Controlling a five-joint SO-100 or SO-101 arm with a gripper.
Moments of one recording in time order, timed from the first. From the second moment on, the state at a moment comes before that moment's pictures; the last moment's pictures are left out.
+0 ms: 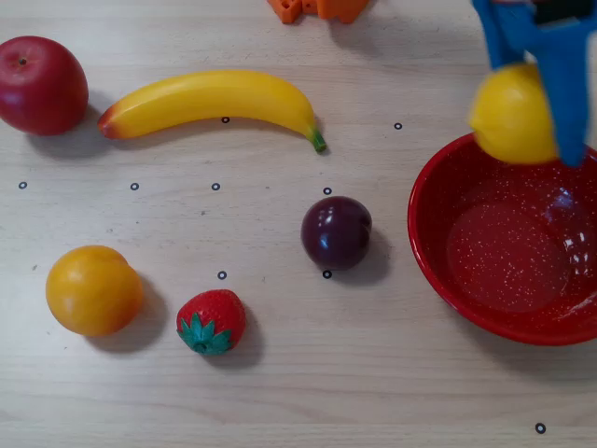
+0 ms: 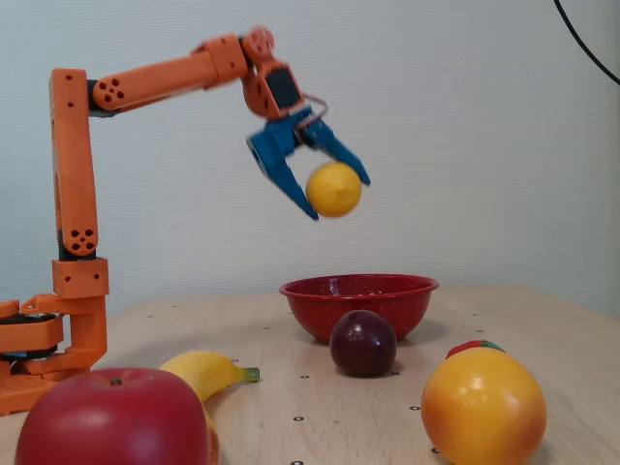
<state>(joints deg) 28.5 86.0 67.9 77.9 -3.4</state>
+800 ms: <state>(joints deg) 30.8 67.9 76.5 63.6 8.2</state>
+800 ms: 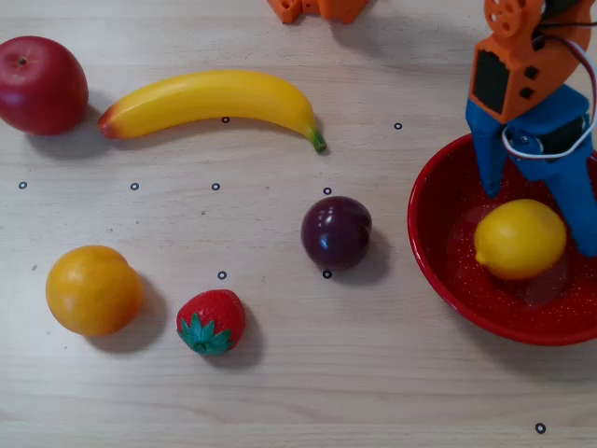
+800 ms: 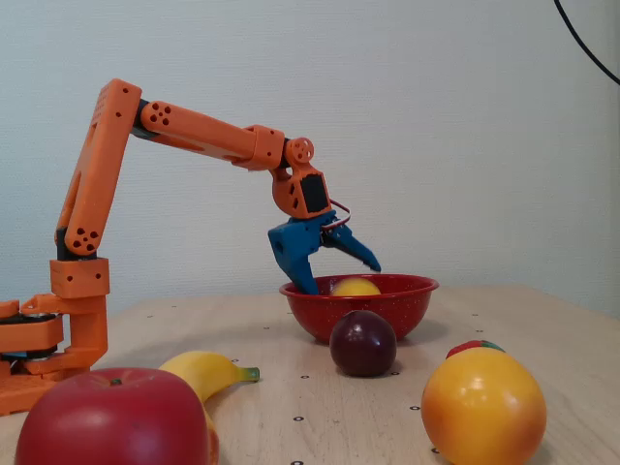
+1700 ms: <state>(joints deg) 9.8 115.6 103.9 67.1 4.6</state>
